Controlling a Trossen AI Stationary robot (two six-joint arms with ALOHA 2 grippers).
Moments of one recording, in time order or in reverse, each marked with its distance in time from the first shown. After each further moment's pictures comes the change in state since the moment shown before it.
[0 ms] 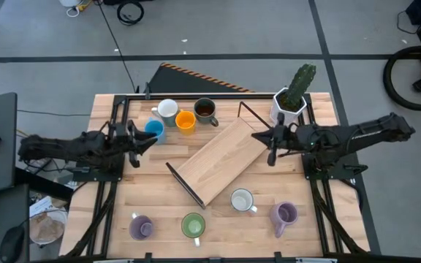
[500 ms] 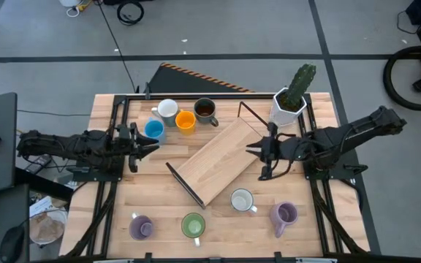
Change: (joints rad) left arm -0.047 0.068 0.082 -0.112 0.071 -0.057; right arm 0.141 0.226 0.229 -0.296 0.059 0.104
